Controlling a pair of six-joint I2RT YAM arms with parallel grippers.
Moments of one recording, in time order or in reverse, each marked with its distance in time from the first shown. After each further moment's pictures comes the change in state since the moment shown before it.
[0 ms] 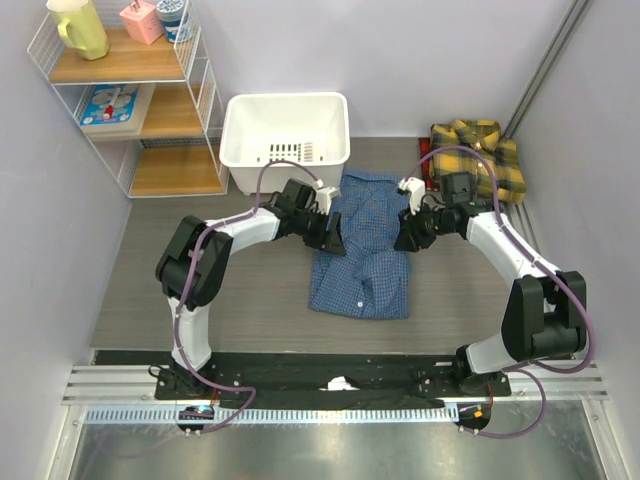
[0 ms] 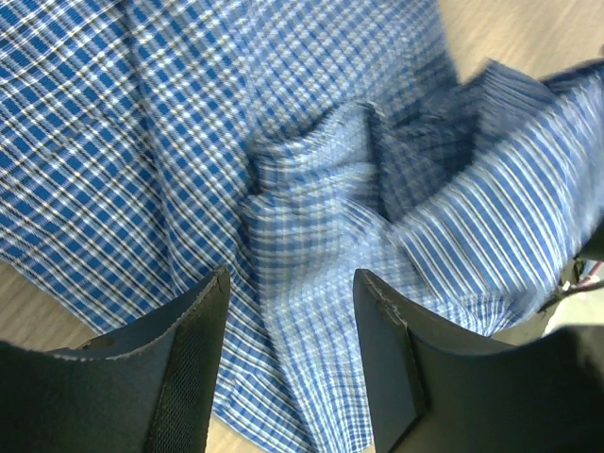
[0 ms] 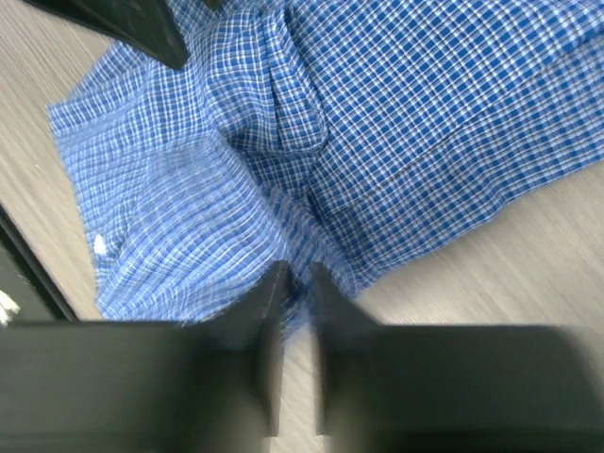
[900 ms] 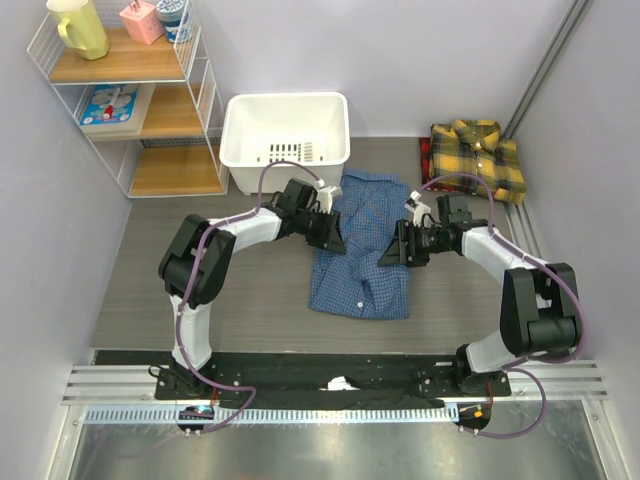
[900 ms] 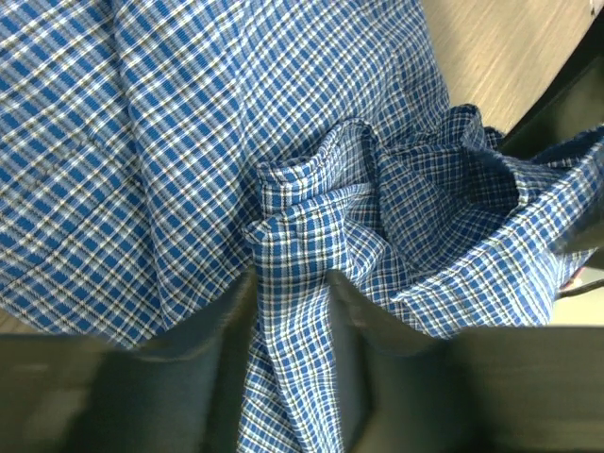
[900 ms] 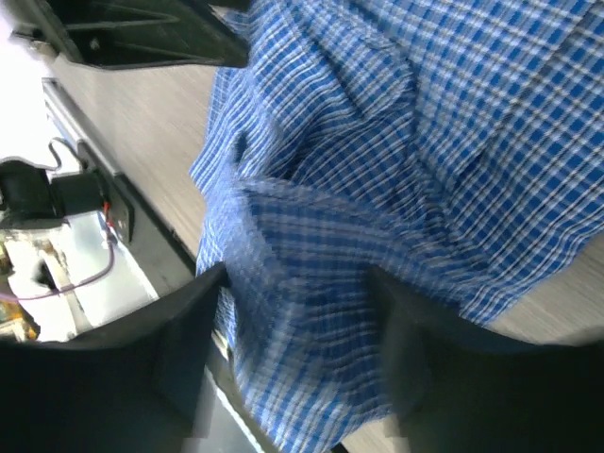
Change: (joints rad) left arm -0.004 0.042 0.018 0.037 0.029 -0.031; right arm -0.040 0.015 -0.204 0.182 -0.179 0.598
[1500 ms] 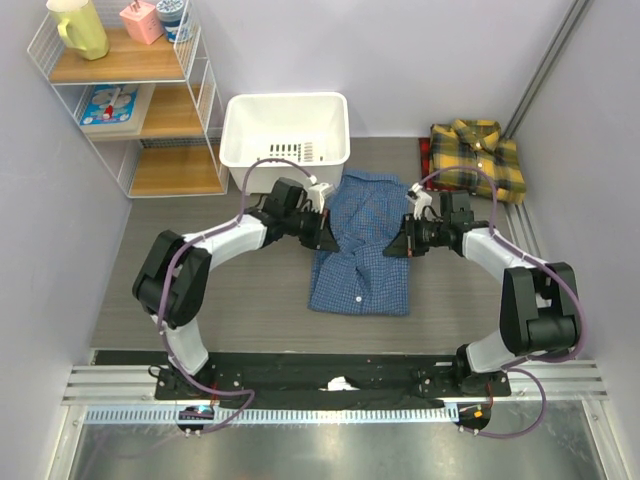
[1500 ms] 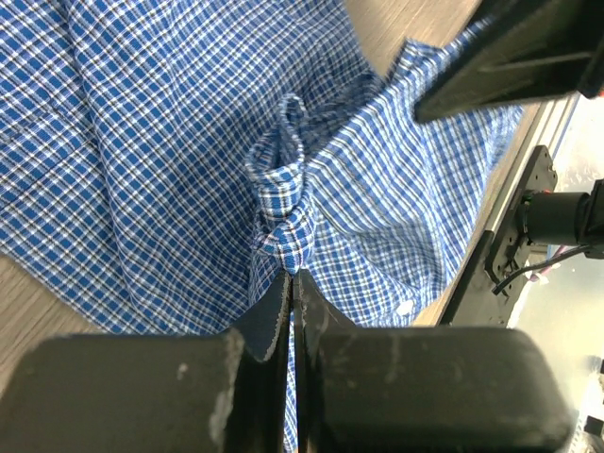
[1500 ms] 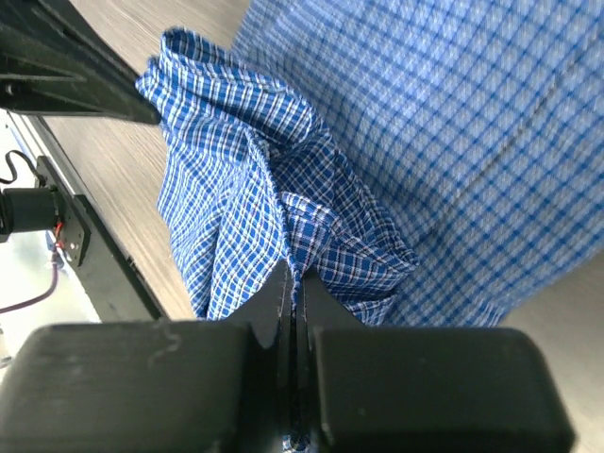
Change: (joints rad) left arm 0.000 -0.190 -0.124 0.031 0.008 0.002; right arm -0.003 0.018 -0.015 0.172 0.022 -0.061
